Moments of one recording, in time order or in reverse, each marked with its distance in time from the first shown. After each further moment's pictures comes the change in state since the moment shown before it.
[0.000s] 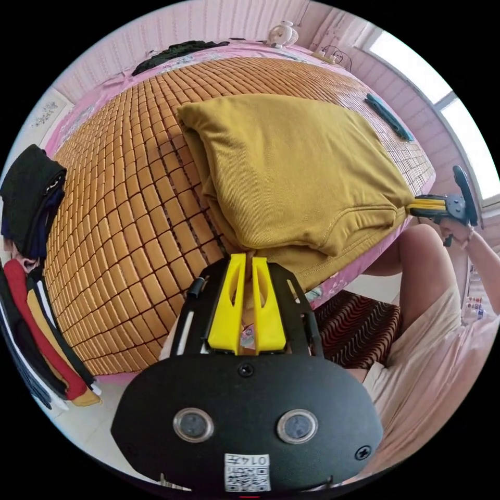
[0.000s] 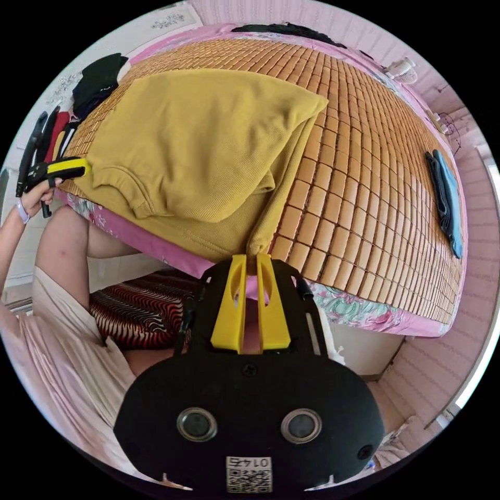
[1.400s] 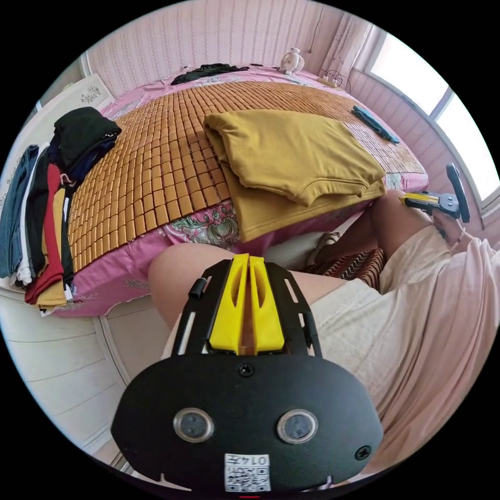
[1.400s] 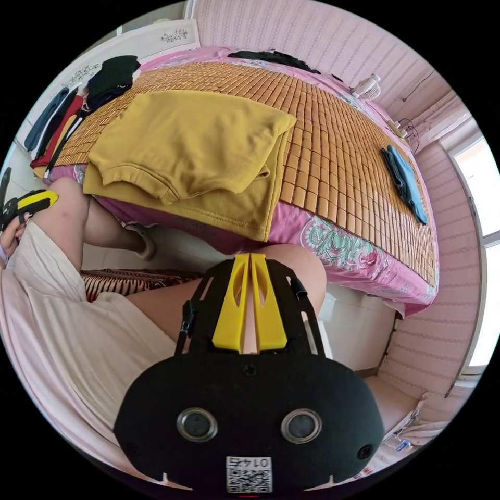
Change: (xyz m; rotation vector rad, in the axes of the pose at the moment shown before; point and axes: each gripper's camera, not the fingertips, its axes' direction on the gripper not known) left arm 0.053 0.235 -0.043 0.110 0.006 -0.086; right arm -0.119 0.128 0.037 0.170 0.170 -0.036
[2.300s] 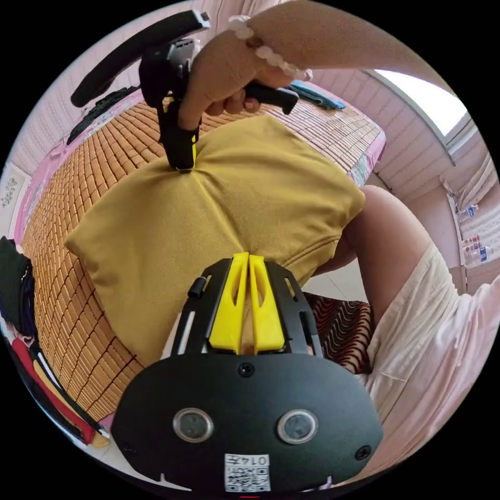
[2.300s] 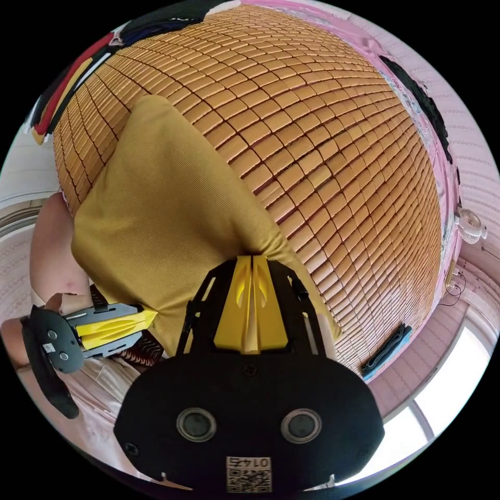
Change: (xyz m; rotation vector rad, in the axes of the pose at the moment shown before) left arm 0.113 -0.193 0.099 0.018 0.164 0.414; right arm -0.153 -0.439 0.093 -0.360 0.015 -0.533
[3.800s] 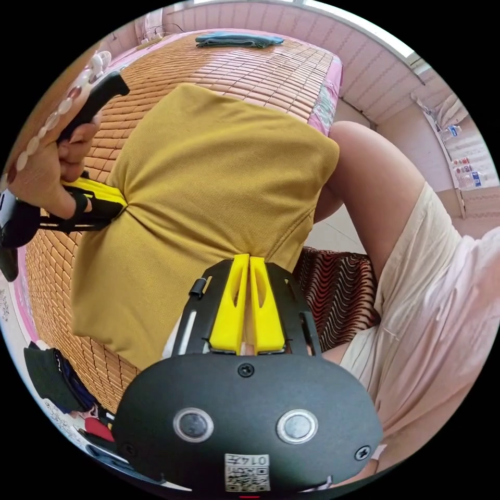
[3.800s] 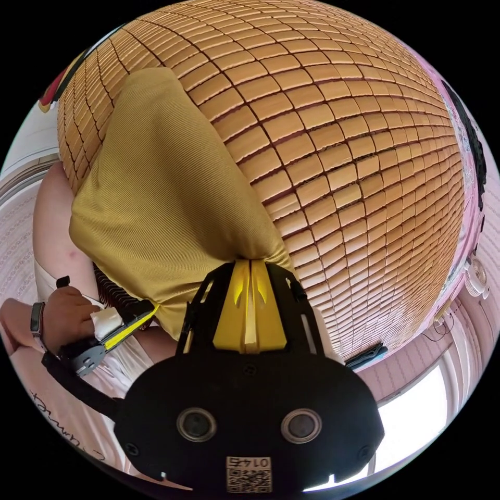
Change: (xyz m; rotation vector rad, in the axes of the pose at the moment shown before) left arm 0.062 -0.164 0.085 -0.351 0.033 0.346; right arm 0.071 -0.137 -0.007 -0.196 -0.028 -0.196
